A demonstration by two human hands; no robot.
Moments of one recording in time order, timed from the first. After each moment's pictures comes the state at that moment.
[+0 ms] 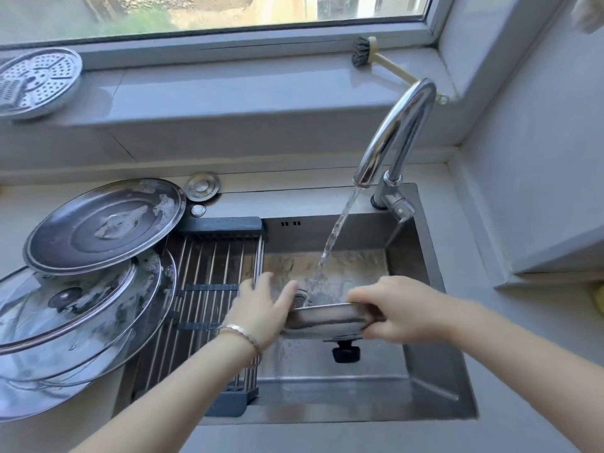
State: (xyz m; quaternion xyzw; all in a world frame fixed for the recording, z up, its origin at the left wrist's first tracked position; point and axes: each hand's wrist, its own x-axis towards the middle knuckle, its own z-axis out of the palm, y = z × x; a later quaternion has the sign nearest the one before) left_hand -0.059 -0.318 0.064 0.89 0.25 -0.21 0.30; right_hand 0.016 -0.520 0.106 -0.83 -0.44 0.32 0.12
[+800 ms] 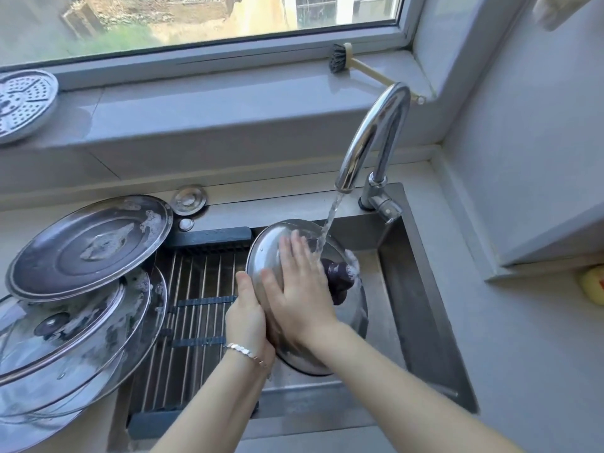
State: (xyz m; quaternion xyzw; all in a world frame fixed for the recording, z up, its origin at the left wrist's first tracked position) left_hand -0.050 -0.344 0.061 0.51 0.50 0.03 0.70; right_hand -0.014 -0.409 0.058 -0.90 -0.17 0.18 0.37
